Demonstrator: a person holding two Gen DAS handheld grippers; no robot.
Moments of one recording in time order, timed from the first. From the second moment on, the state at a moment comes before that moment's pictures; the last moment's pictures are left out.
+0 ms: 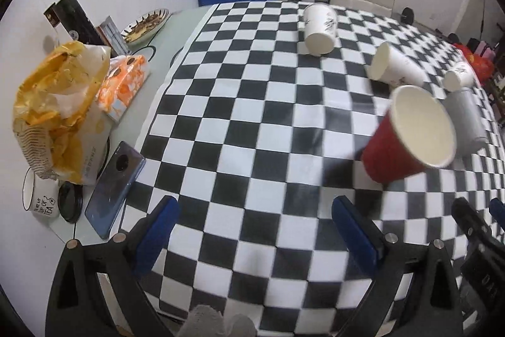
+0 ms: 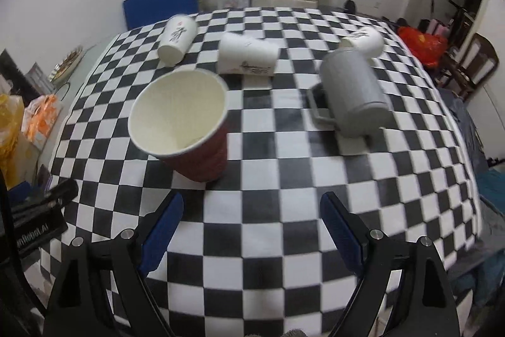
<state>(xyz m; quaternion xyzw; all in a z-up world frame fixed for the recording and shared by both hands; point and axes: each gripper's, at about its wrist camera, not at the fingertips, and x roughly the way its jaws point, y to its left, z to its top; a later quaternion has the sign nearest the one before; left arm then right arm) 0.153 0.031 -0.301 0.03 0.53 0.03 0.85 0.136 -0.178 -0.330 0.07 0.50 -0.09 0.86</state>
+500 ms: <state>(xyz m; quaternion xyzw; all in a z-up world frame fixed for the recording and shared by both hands) 0.073 0.009 -0.159 0.04 0.47 -0.02 0.88 0.054 -0.188 -0.177 0.05 0.48 -0.11 0.87</state>
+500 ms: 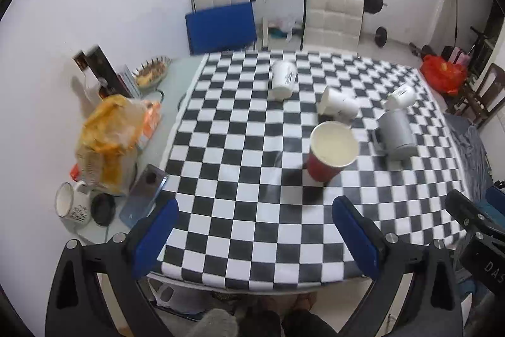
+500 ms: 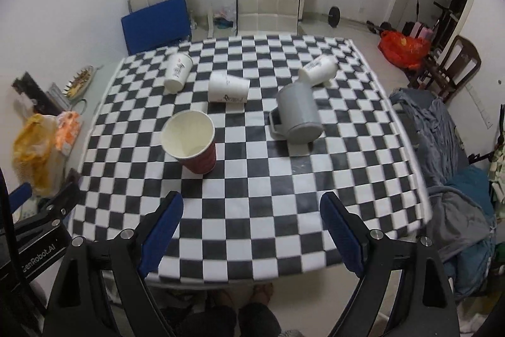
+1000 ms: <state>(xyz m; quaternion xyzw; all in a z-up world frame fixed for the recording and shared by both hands) 0.009 0.012 -0.062 0.02 0.43 -0.02 0.90 -0.027 -0.175 -0.048 0.04 0.44 -0.10 0.89</state>
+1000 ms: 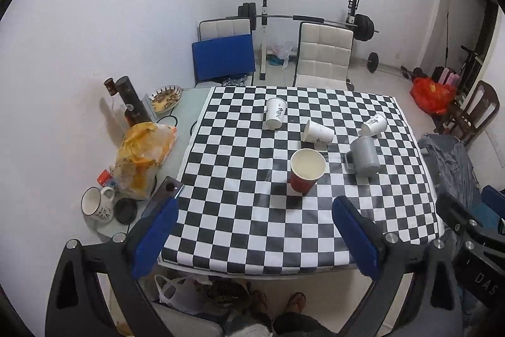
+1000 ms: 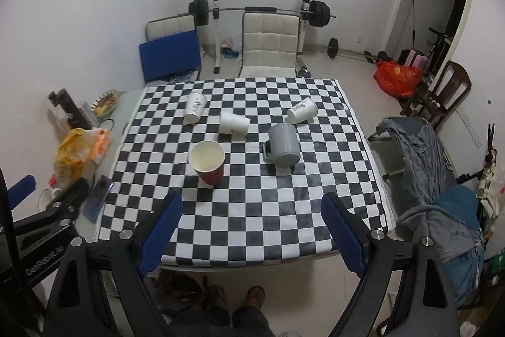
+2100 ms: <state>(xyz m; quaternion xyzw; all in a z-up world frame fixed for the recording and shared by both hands) -0.005 0.018 -0.016 0.02 0.42 -0.01 0.91 -0.035 -0.166 -0.004 0.06 0.43 -0.09 0.90</state>
